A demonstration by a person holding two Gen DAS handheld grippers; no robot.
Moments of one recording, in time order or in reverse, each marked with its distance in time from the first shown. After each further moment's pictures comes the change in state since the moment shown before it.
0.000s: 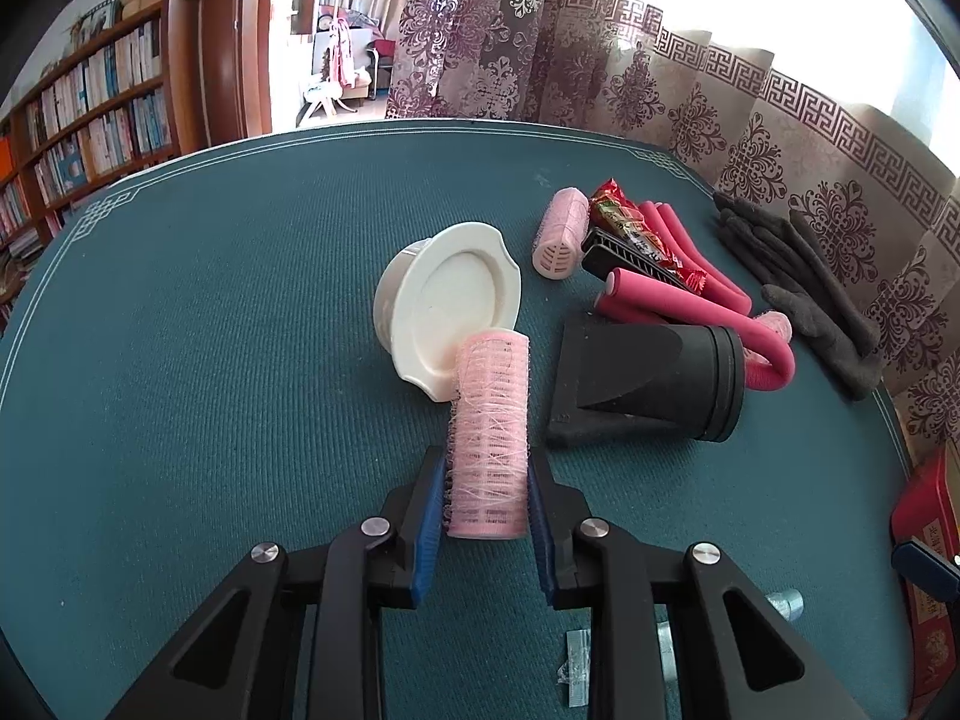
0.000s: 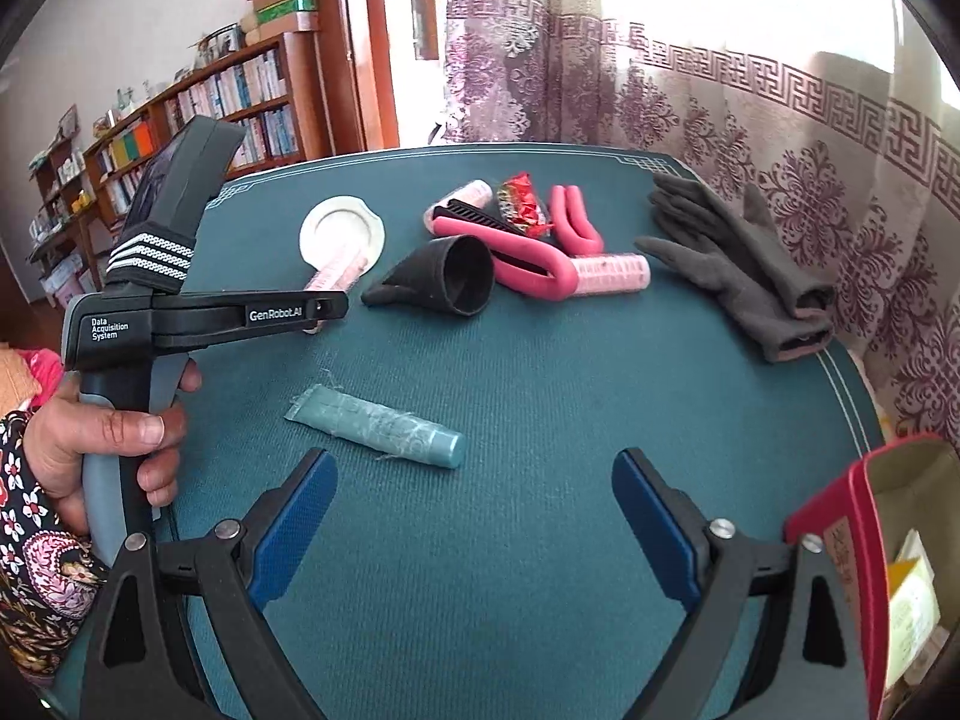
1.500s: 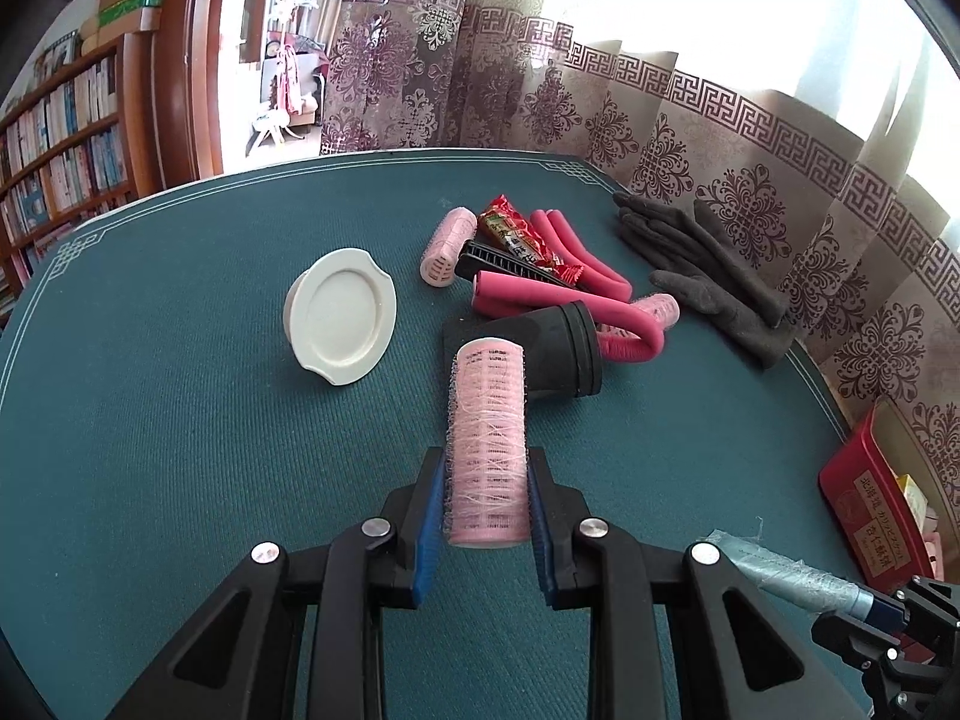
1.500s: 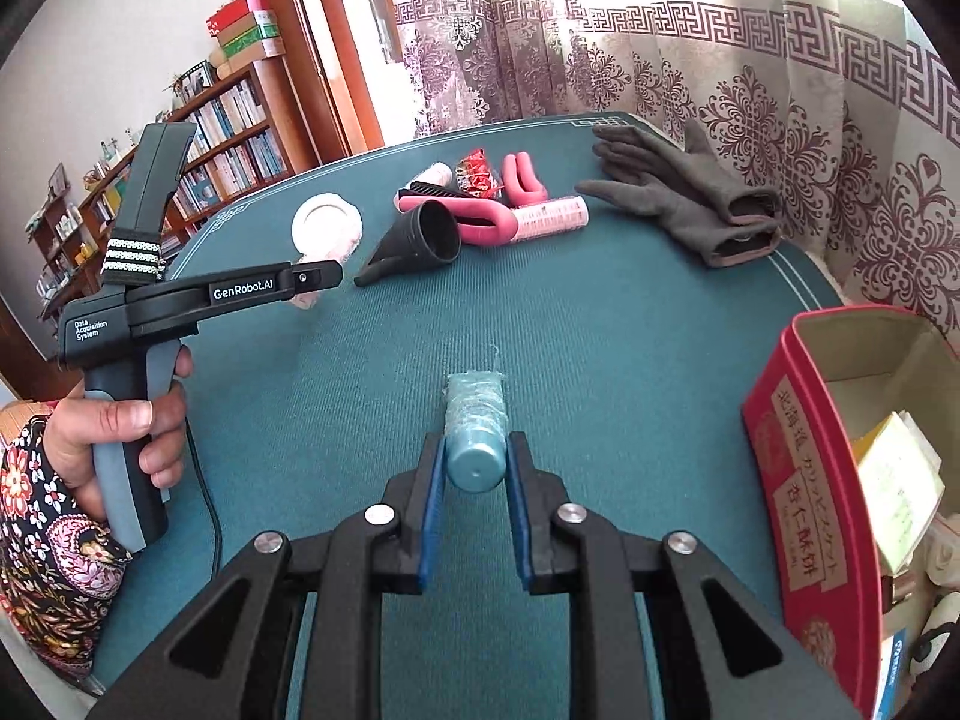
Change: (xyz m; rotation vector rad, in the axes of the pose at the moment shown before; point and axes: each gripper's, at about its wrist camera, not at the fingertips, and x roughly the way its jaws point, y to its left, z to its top) left arm -0.044 -0.038 -0.017 0.077 -0.041 -0.113; right arm -0.049 -0.041 -0.048 0.210 0.012 0.046
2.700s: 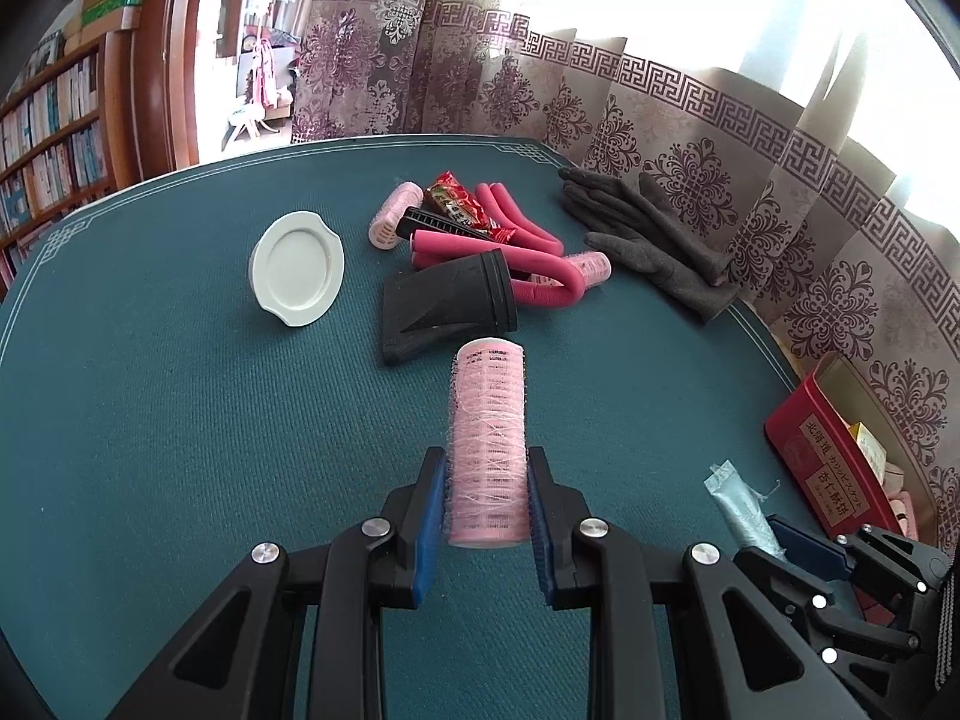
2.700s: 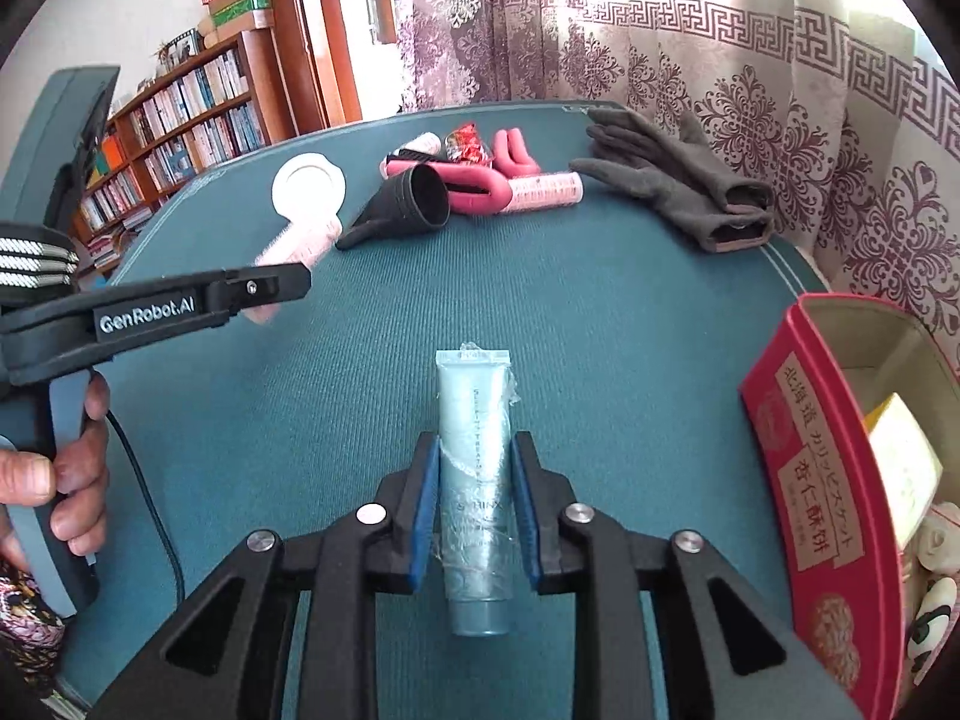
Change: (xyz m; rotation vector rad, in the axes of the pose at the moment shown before) left arm -0.026 -0.028 -0.026 0.027 0.024 -0.059; right arm -0.006 0.006 -0.009 -0.016 -0.012 -0.100
